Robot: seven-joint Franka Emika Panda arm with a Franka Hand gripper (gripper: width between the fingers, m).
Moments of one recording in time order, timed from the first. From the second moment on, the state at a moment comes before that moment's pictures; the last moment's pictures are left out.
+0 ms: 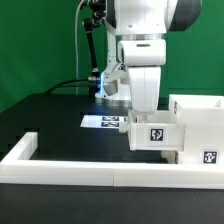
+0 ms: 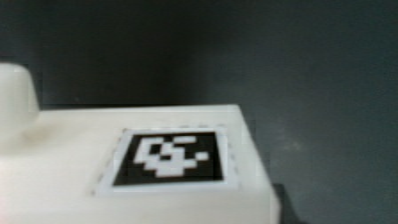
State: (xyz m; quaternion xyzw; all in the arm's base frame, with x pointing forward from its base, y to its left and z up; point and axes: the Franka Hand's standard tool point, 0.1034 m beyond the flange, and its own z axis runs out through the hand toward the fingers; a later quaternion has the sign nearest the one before) arm 0.537 -0.002 0.056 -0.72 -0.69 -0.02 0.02
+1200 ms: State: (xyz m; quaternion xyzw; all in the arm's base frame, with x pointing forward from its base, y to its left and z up) arm 0.541 0.000 0.054 -0.73 -0.69 -0.02 0.02
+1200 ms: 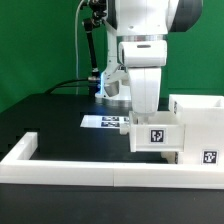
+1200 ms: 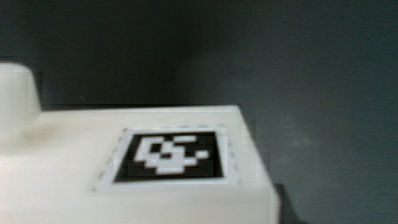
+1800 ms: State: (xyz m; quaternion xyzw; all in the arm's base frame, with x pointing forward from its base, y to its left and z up) arm 0.538 -0.001 0.053 -0.73 -0.69 -0.02 0.02
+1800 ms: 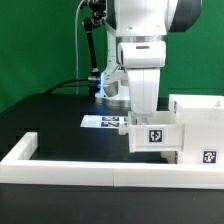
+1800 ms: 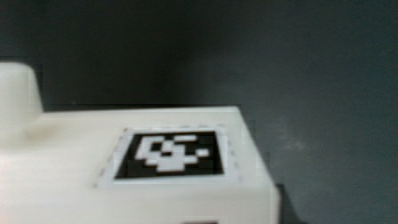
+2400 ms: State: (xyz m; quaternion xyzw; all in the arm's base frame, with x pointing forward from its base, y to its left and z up) arm 0.539 0.010 0.054 -0.72 -0.69 -0.02 0.03
